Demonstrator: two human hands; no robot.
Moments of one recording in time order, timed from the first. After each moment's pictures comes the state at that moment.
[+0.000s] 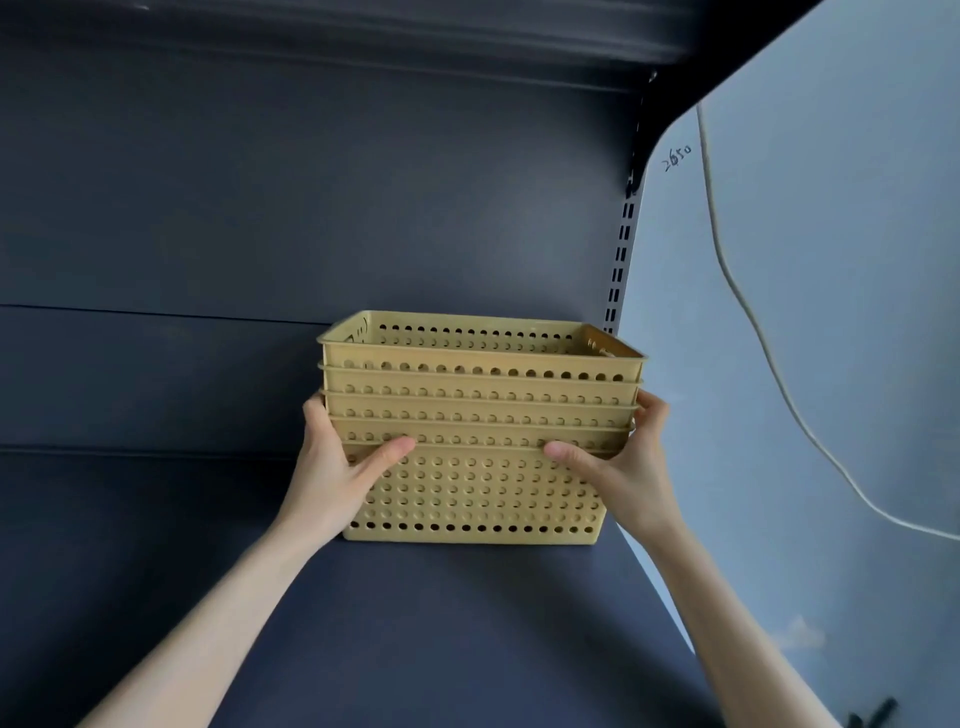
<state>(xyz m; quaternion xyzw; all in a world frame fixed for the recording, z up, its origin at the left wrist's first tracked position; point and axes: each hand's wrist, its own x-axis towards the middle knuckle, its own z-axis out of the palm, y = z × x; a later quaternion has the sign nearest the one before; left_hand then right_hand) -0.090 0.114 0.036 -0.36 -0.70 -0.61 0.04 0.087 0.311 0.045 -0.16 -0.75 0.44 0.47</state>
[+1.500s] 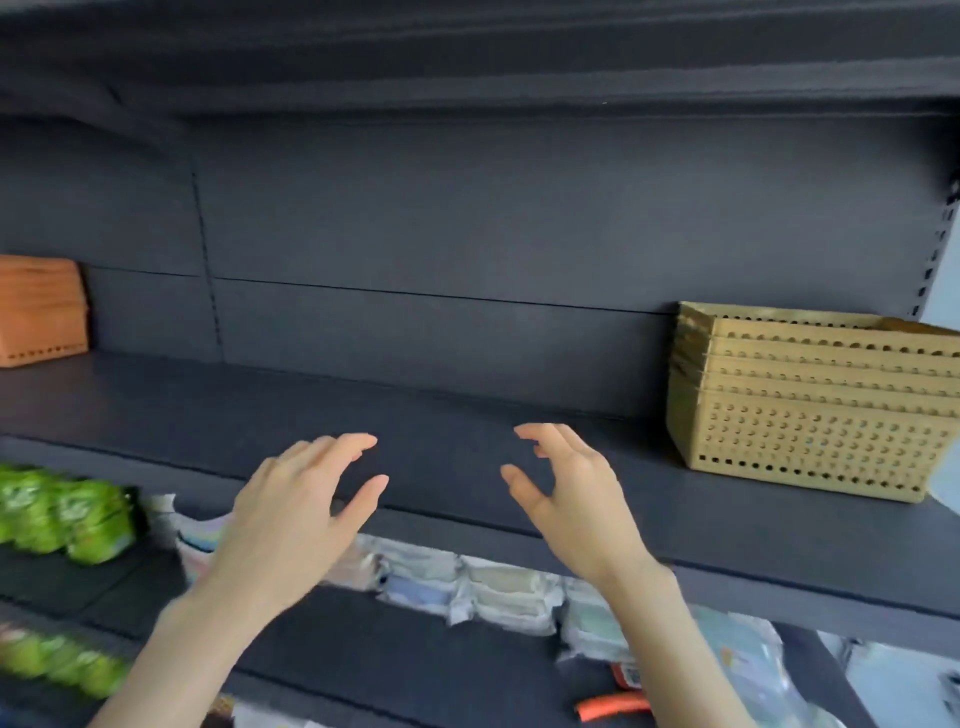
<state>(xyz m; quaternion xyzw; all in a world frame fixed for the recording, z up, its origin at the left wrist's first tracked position) -0.103 -0.330 0.034 -0.33 -0.86 -0.24 0.30 -0.021 -0.112 0.030 -0.06 -0.91 0.22 0.35</state>
